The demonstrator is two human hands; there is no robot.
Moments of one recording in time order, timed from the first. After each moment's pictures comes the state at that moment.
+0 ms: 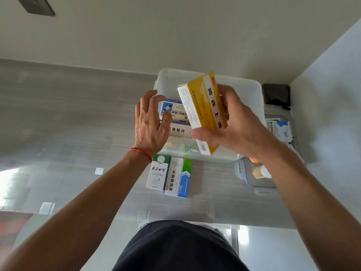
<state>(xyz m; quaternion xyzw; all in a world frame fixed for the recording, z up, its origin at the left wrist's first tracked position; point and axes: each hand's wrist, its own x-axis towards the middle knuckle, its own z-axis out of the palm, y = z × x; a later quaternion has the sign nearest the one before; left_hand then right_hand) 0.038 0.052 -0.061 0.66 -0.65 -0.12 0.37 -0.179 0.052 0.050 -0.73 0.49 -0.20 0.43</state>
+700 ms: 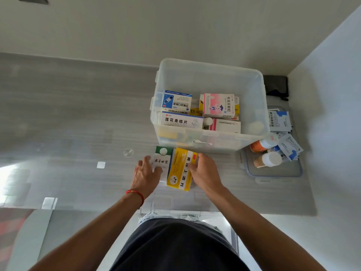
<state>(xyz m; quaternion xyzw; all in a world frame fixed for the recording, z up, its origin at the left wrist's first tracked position) 0.056 0.173 -0.163 0.77 -0.44 -0.43 0.15 -0.135 0.135 -0.159 -0.60 0.71 -0.07 0.37</state>
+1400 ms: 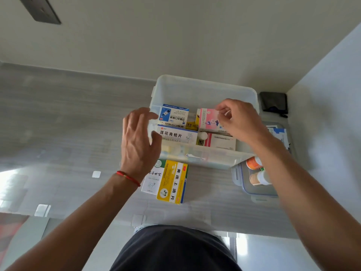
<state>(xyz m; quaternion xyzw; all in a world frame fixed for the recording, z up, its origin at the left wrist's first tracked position) 0.040 0.096 -0.043 0.66 -0.64 -0.05 0.39 -0.214 -0.008 -0.008 -0.77 0.58 -0.15 0.21</state>
